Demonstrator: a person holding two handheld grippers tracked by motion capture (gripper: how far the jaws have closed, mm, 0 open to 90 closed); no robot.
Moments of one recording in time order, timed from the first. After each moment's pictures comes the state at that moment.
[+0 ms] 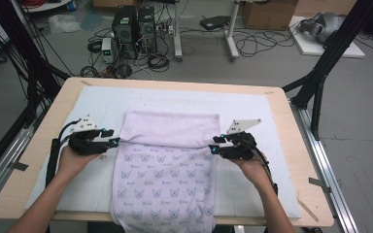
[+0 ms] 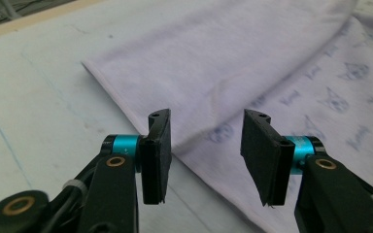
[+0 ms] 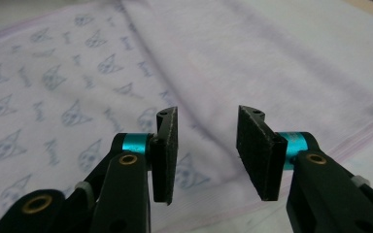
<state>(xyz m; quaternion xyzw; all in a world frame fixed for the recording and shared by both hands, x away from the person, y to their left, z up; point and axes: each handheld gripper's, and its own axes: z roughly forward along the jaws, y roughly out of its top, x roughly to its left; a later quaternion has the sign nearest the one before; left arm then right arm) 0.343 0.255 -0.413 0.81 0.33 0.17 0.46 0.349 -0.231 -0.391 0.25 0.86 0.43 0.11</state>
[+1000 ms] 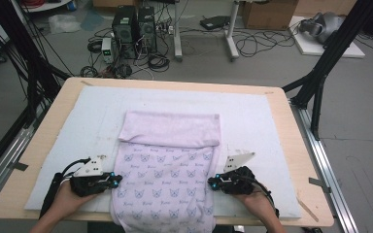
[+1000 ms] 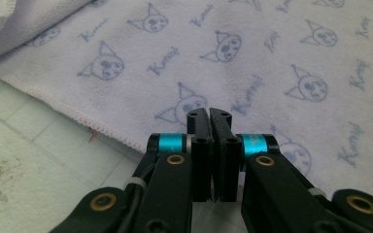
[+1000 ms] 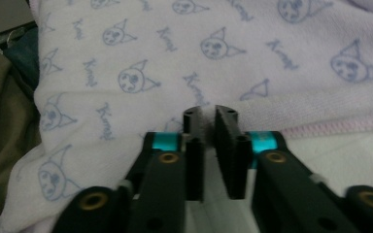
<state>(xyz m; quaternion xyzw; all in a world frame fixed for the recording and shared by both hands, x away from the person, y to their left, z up) 0.261 0.236 -0.446 0.87 0.23 0.10 0.42 0.278 -0.229 -0.440 0.21 0.89 0.40 0.01</state>
